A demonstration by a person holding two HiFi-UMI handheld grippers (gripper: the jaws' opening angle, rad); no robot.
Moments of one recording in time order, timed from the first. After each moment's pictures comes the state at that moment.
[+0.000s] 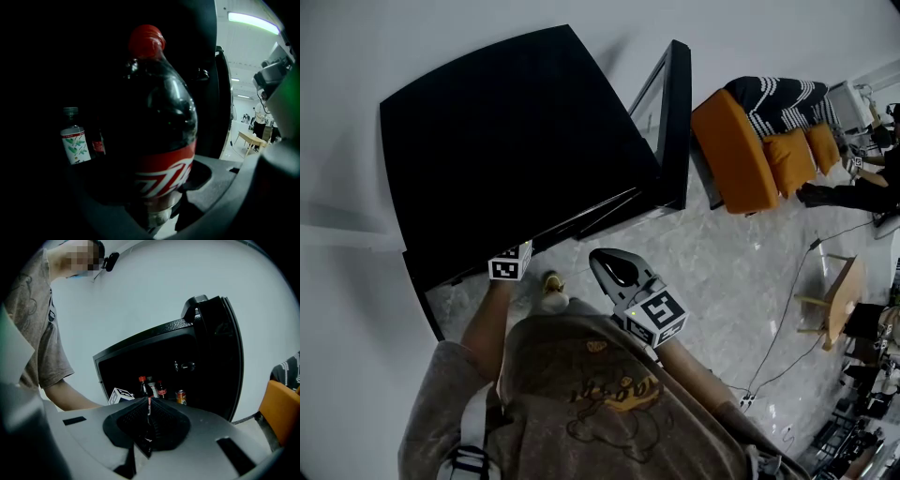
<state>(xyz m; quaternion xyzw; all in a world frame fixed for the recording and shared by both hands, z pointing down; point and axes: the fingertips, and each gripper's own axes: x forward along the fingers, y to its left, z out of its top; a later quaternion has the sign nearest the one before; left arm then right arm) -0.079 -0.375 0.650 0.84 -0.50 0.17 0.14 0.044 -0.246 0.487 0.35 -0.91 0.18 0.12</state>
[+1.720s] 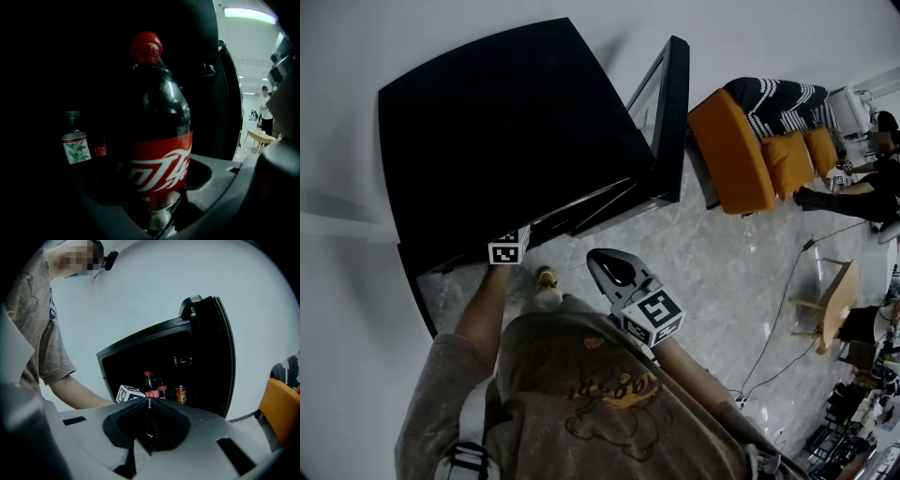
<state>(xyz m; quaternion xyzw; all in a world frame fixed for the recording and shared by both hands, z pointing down) -0.075 -0.399 0.639 0.82 -0.54 0.15 0.10 0.053 -0.232 0.498 0.34 -0.91 0.19 0.13</state>
